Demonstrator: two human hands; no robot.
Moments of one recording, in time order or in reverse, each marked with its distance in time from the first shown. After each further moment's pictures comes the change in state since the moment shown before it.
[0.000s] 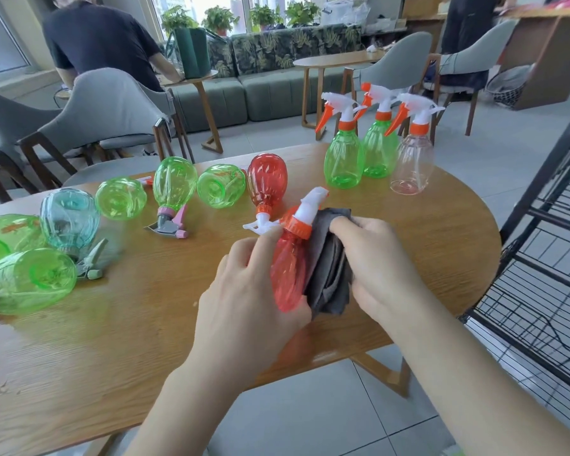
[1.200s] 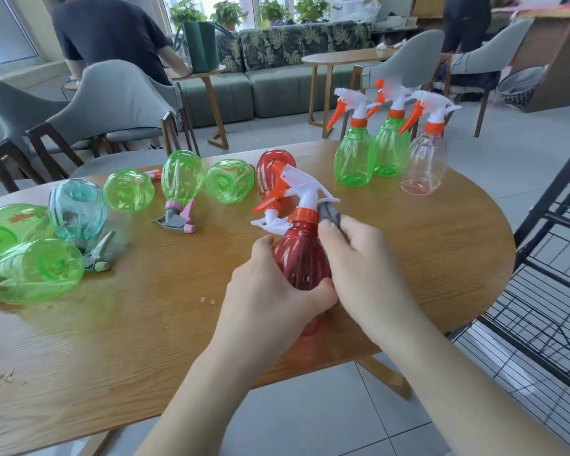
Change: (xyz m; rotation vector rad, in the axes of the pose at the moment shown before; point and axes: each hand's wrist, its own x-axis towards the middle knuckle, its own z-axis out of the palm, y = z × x) left_hand 0.012 0.008 0.000 -0.367 -0.113 -0.316; right_hand -0.017 0.006 0.012 -0.524 -0.021 -0.236
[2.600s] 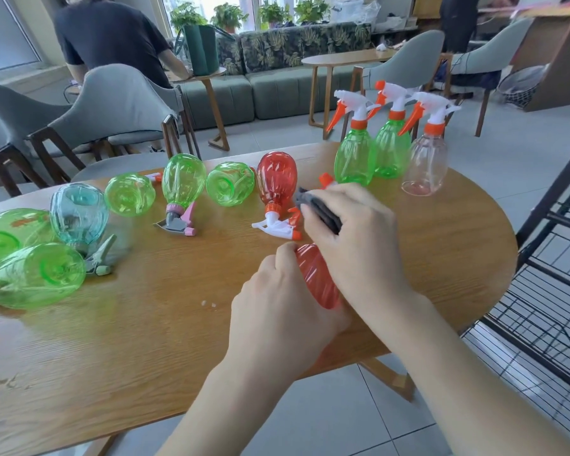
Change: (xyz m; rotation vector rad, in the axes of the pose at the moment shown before) left_hand -0.007 0.007 0.014 0.364 0.019 0.096; right_hand 0.032 0.009 0.003 -0.352 0.345 -0.645
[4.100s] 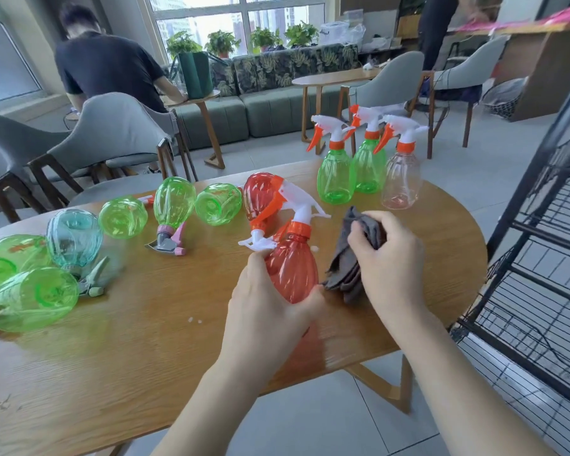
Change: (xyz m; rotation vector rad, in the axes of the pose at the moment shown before) left_hand 0.010 -0.004 0.018 -0.361 0.131 0.009; right_hand -0.014 0.056 -0.036 -0.039 0.092 0.310
